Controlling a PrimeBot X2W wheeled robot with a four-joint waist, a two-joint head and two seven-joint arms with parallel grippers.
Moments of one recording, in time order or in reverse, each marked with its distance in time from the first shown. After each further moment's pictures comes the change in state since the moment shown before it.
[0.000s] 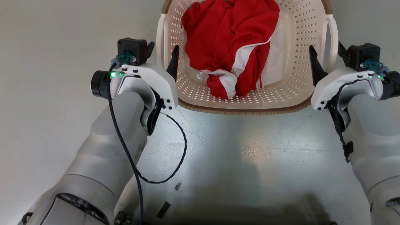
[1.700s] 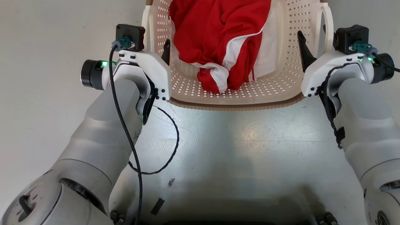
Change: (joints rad) left arm -0.114 0.001 -0.215 0.129 -0.154 0.040 0.046; right arm -0.114 0.043 0.006 0.092 -0.044 0.000 -0.003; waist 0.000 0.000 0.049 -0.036
